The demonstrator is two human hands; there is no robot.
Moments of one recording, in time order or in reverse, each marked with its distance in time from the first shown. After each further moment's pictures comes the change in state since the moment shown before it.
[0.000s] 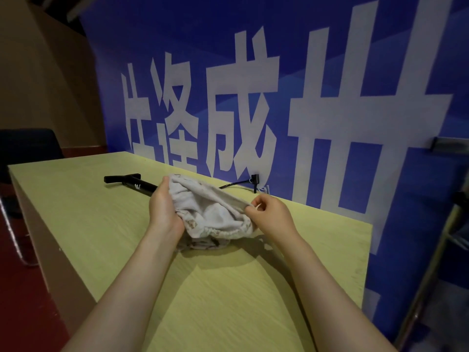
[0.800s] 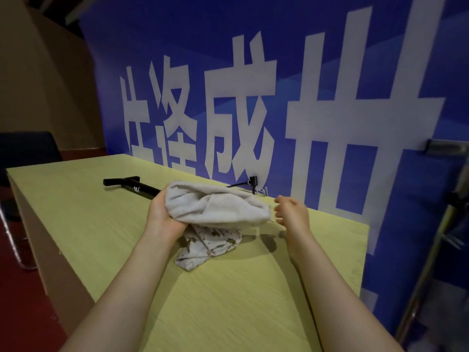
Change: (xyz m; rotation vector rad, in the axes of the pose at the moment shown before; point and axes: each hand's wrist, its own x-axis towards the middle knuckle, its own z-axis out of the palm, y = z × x) left_hand -0.001 0.004 -0.003 -0.154 -0.115 -0.215; right_hand 0.021 0.028 -0.019 0.564 0.259 0.425
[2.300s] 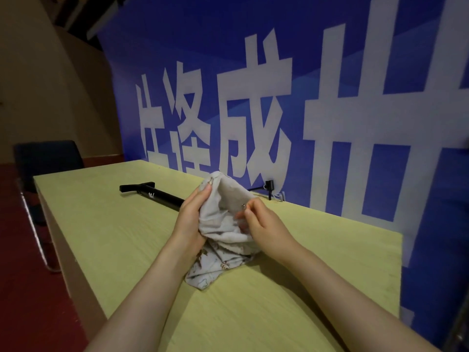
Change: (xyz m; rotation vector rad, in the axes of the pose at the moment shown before) left_hand 0.007 -0.016 0.001 0.390 -0.310 0.154; right_hand -0.039 0.003 0.046 -0.461 -0.568 -0.581
